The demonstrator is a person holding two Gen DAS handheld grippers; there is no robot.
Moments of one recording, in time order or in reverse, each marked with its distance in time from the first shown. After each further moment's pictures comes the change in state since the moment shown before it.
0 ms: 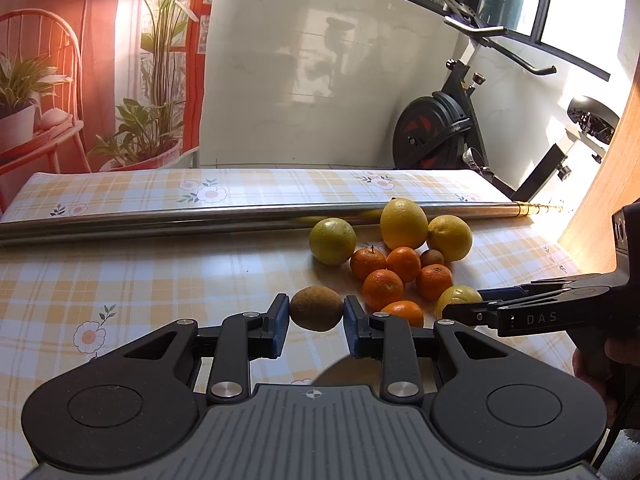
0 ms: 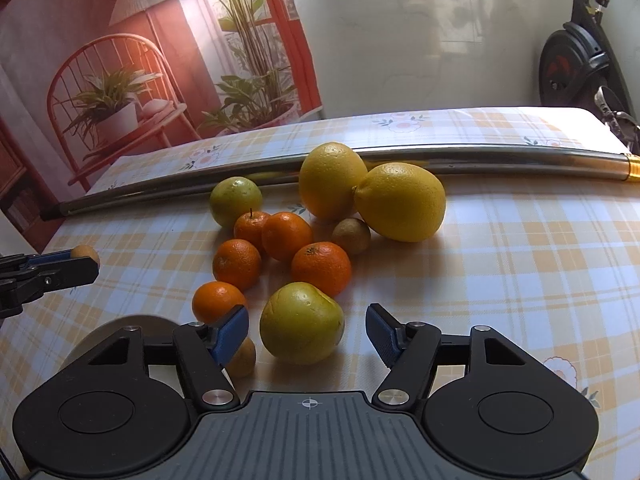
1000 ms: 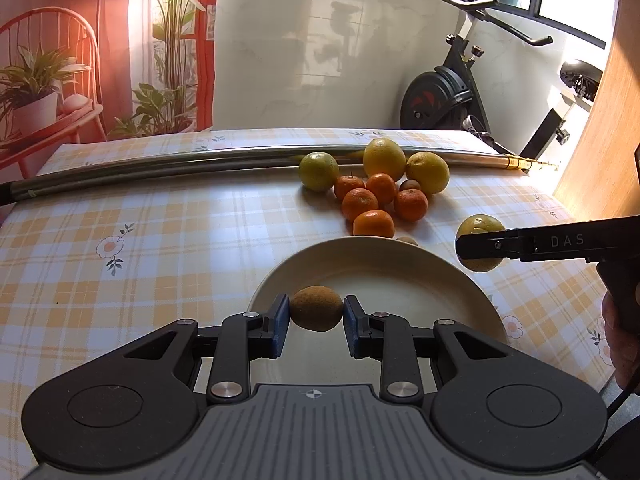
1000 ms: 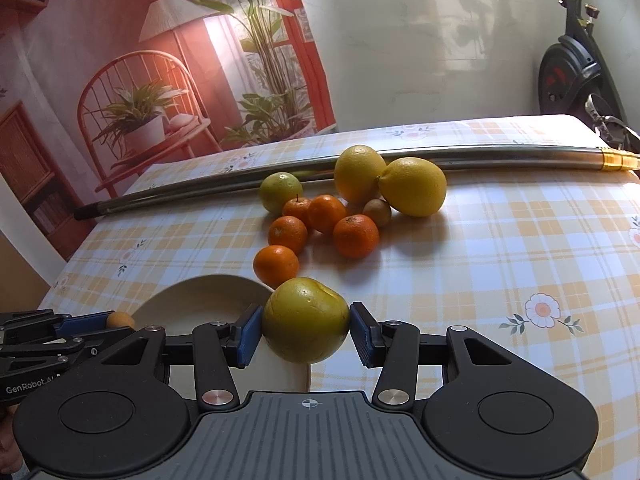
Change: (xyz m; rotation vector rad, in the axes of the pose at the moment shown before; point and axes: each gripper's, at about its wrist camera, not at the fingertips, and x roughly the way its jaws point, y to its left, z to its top) left arm -0.033 -0.004 -0.090 0.065 0.056 0.080; right arm -0.067 0.025 -0.041 -0.017 -0.065 0.032
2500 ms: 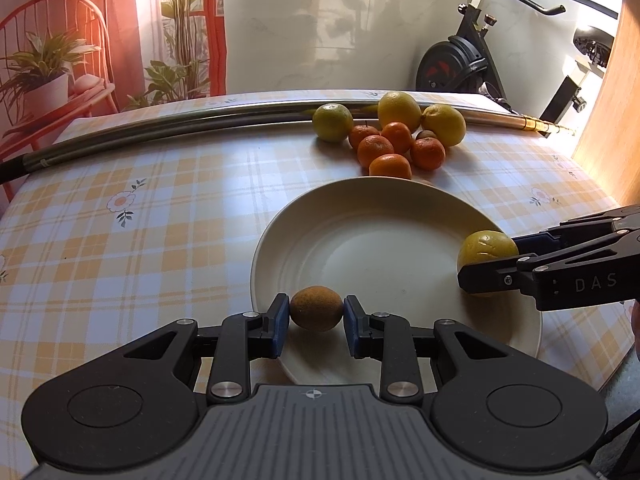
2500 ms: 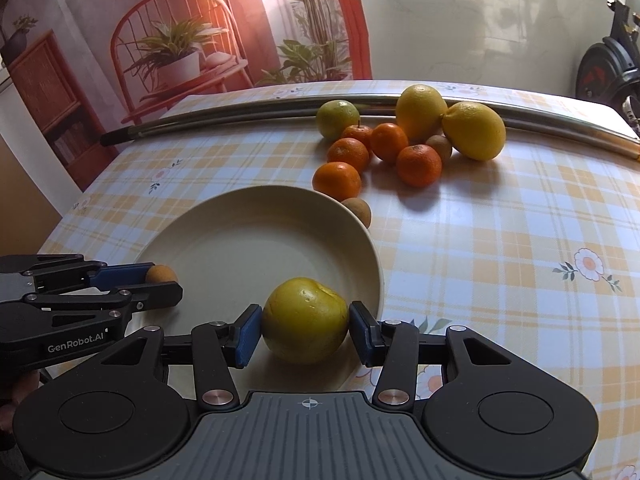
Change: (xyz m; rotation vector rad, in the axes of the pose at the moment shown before) left arm 0.002 -0.009 -0.022 0.013 0.064 0.063; right arm 0.005 0.037 -0.034 -0.117 0.138 0.036
